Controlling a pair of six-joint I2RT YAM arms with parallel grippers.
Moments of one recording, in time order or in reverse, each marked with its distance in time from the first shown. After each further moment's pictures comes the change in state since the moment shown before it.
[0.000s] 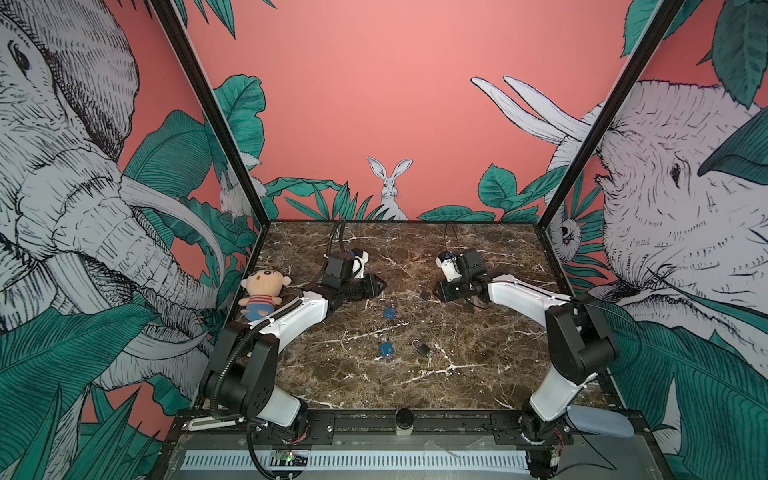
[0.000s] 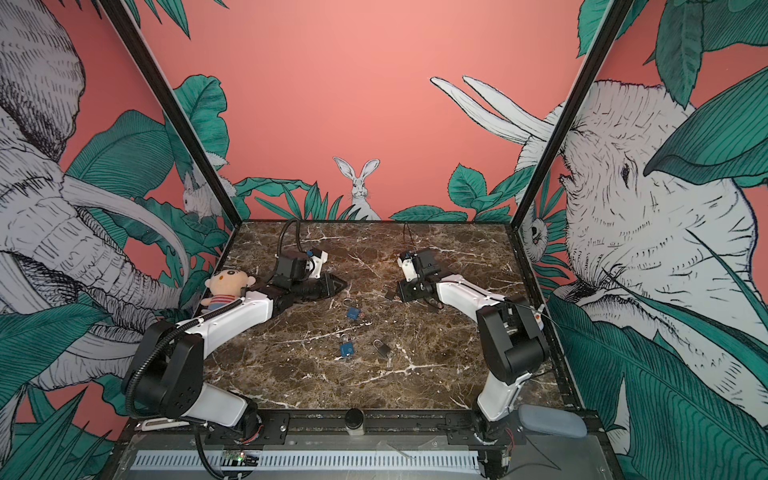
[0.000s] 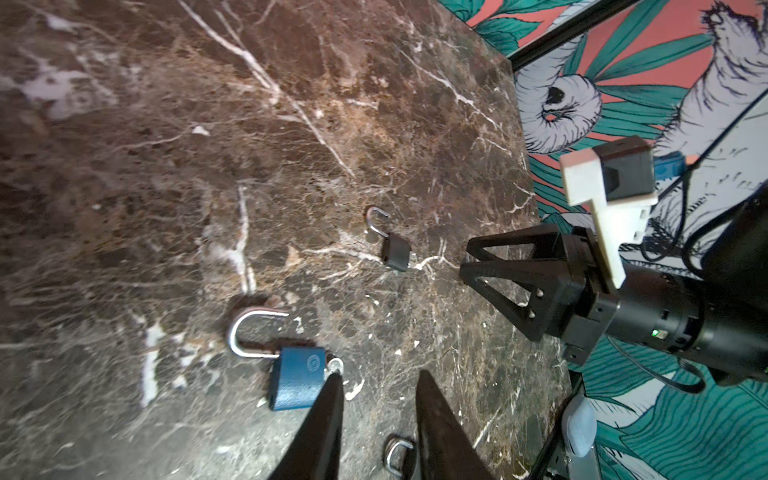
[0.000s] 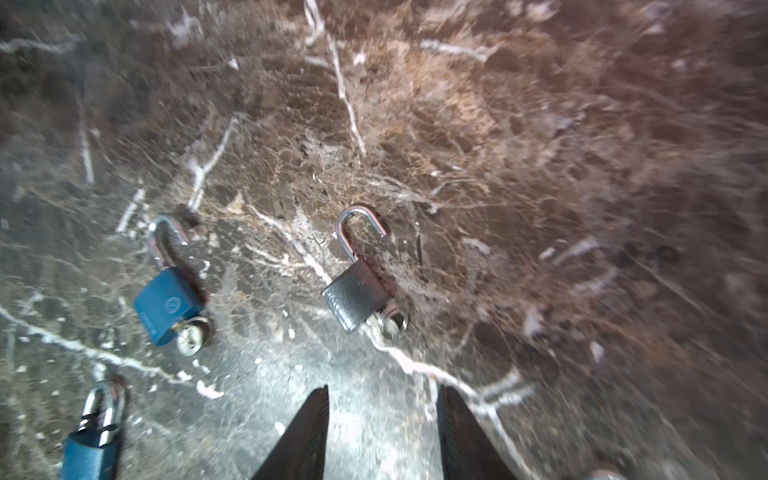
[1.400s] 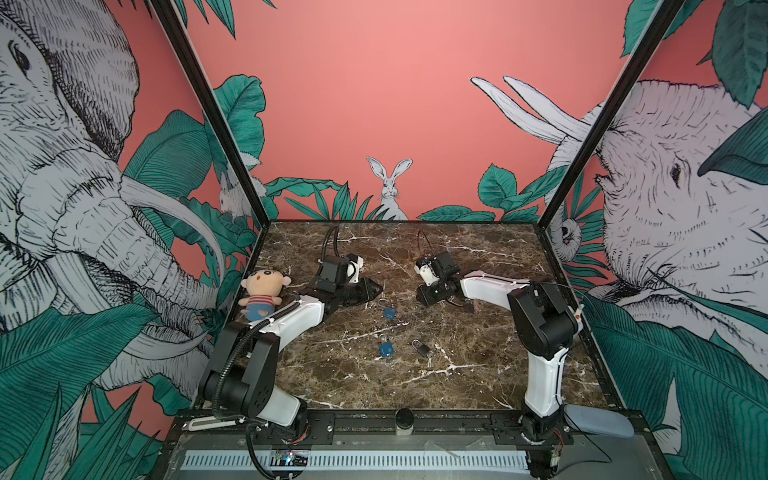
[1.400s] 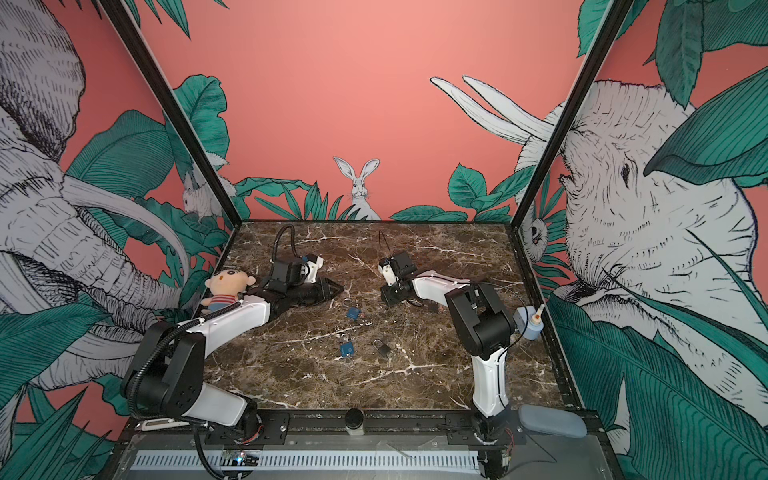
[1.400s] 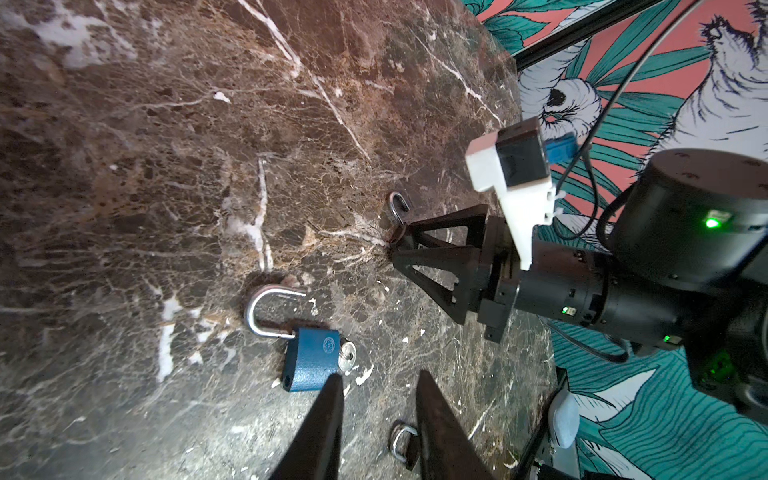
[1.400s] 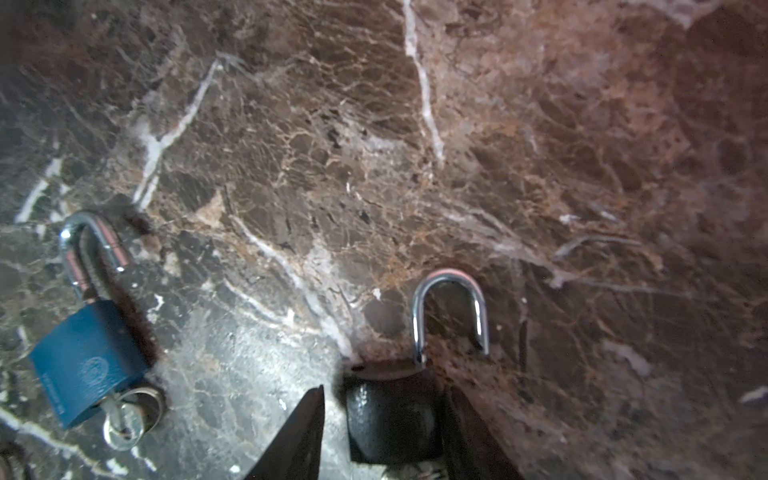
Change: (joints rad) left arm 0.038 -0.002 -0.061 0.050 0.061 -0.027; right arm 0.099 0.213 0.130 0.014 0.061 -0.047
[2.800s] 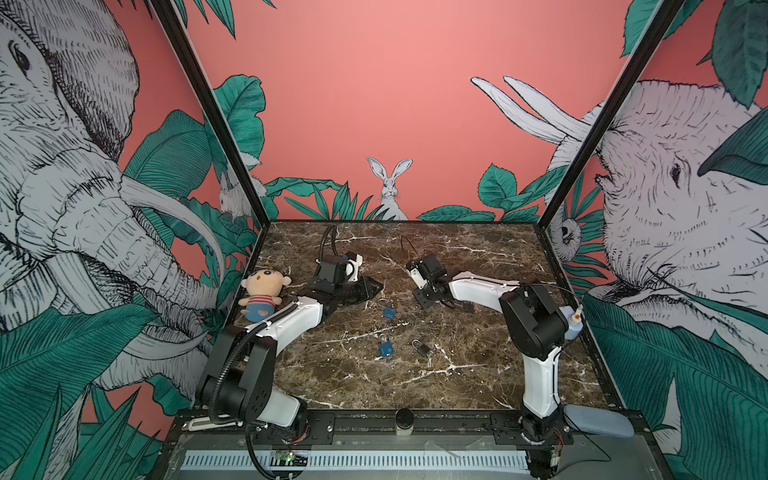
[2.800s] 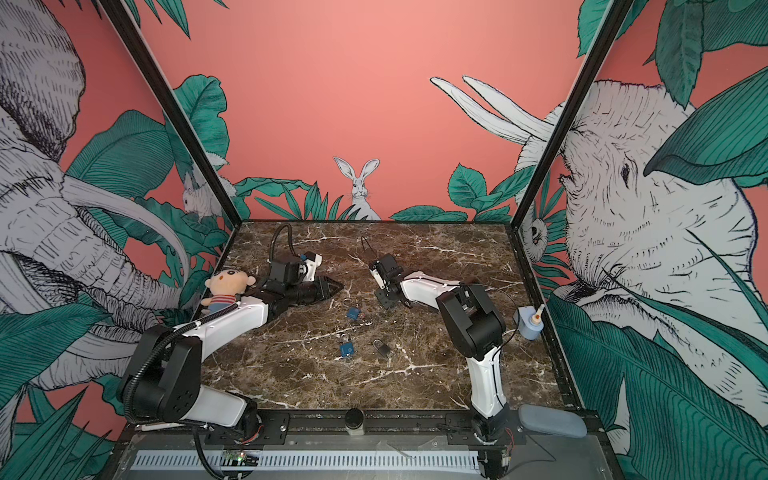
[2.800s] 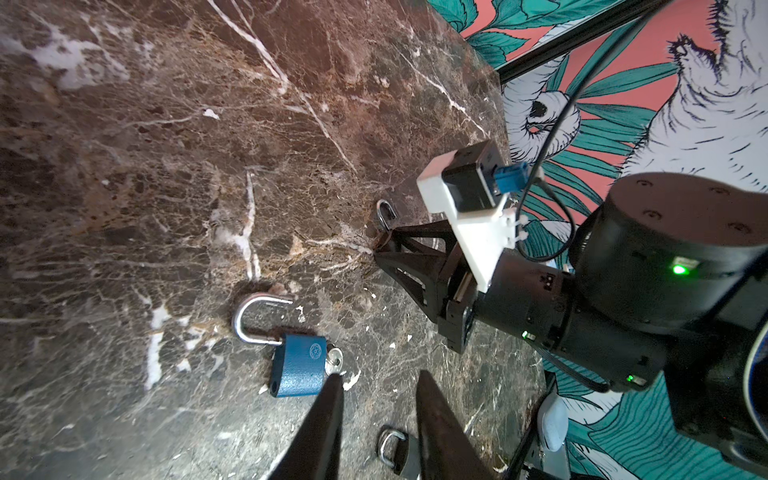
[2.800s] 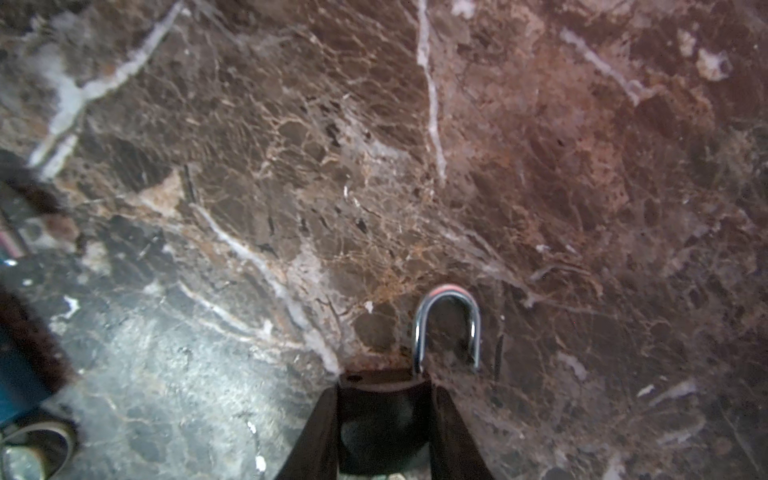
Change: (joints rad) left arm 0.003 -0.026 -0.006 0.022 0.006 -0.018; right arm 0.084 0.034 0.070 -0.069 0.249 -0.113
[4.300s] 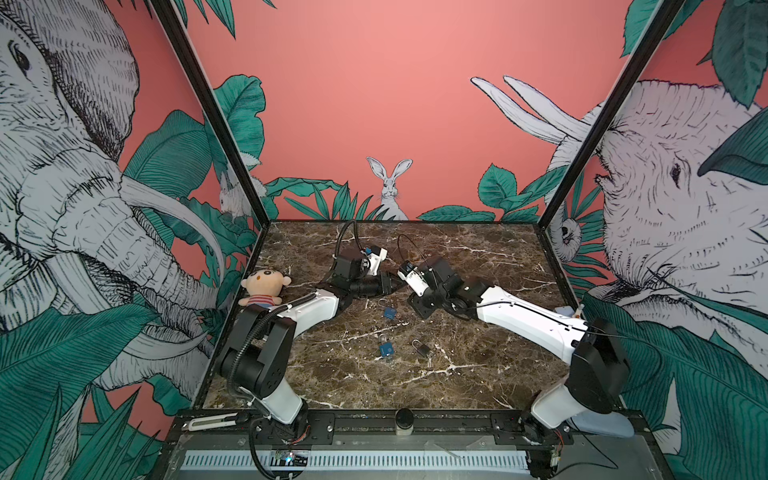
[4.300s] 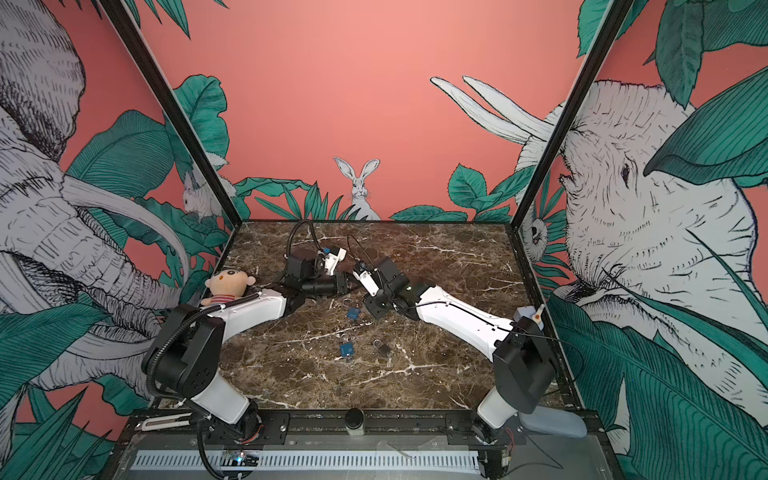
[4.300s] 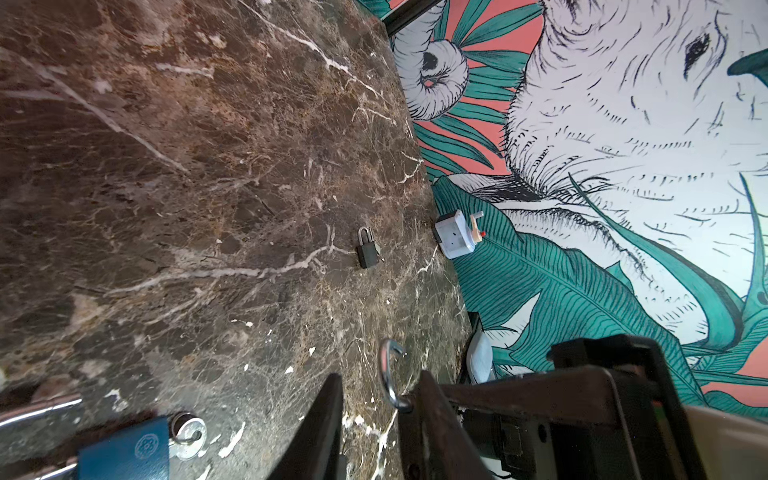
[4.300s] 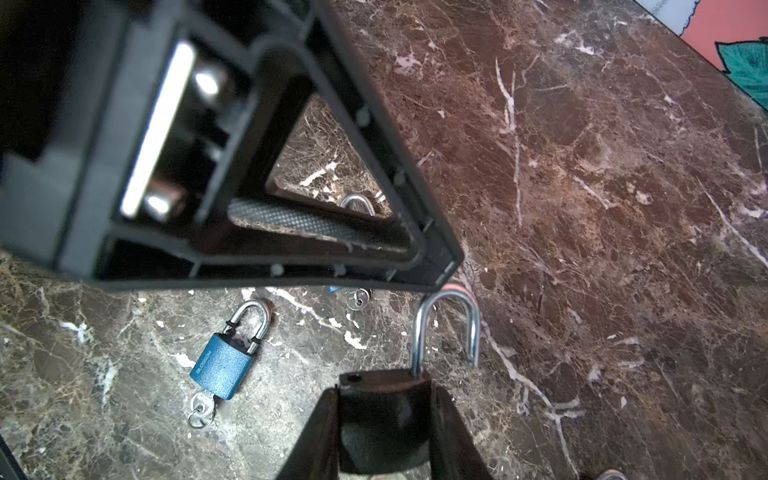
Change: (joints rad) left arm -0.102 0.161 0.090 0.231 0.230 -0.056; right arm 0.177 -0.434 -0.106 -0.131 -0.090 0.035
